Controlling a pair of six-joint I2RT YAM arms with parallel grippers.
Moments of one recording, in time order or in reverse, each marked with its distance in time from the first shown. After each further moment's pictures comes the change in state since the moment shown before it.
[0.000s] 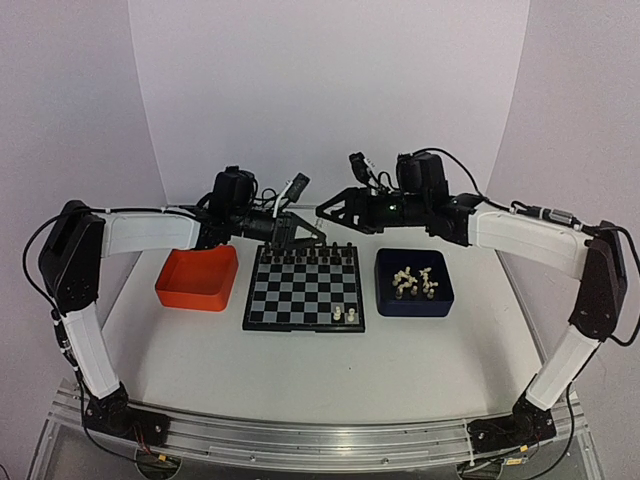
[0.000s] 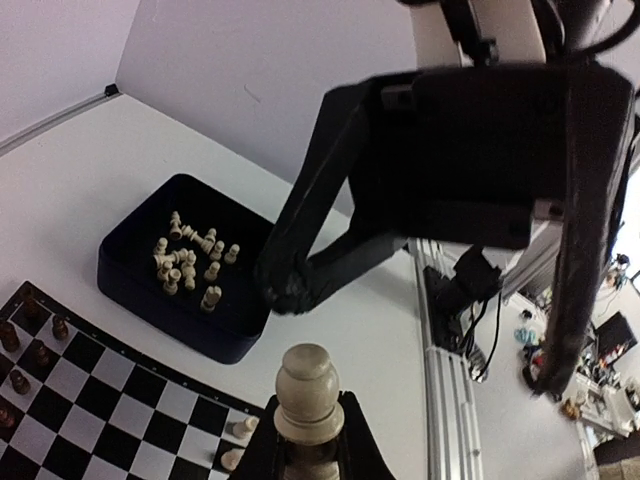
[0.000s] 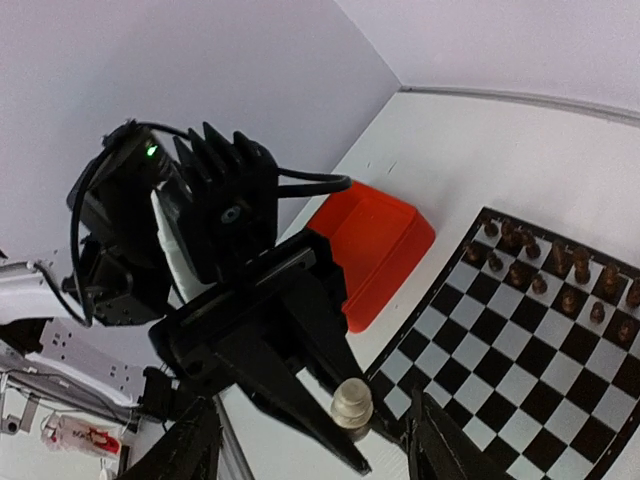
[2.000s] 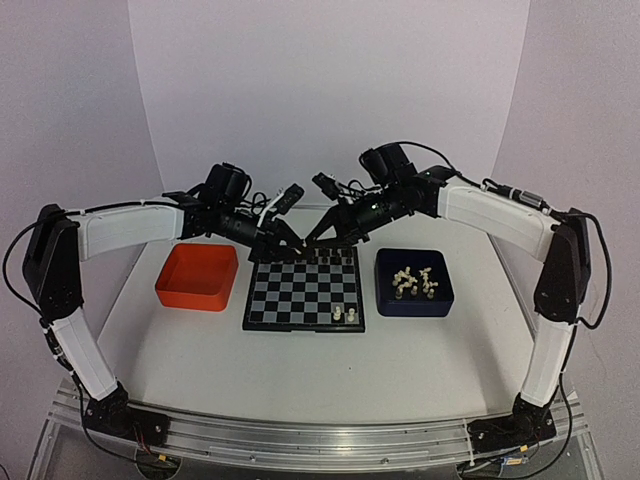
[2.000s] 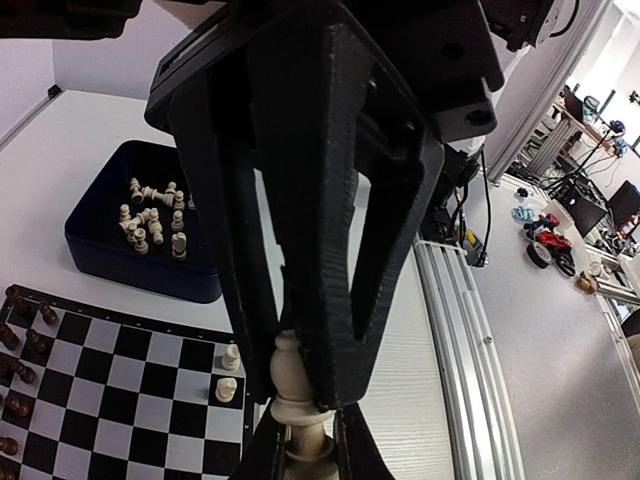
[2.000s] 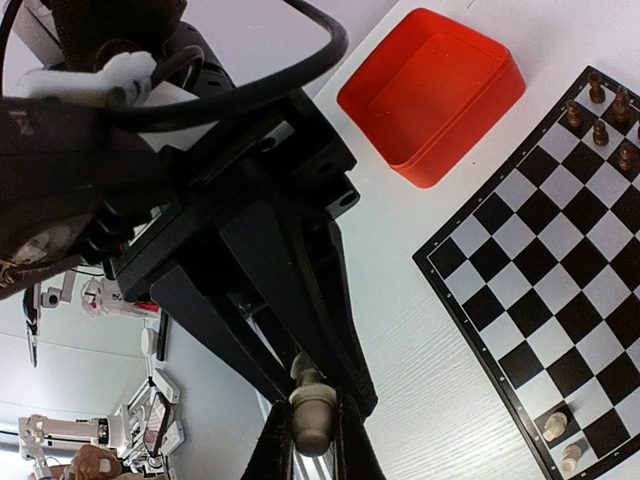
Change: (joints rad) left arm 0.008 -0.109 0.032 -0.495 0.105 0.555; right arm 0.019 0.213 0.386 -0.606 -0.338 -0.243
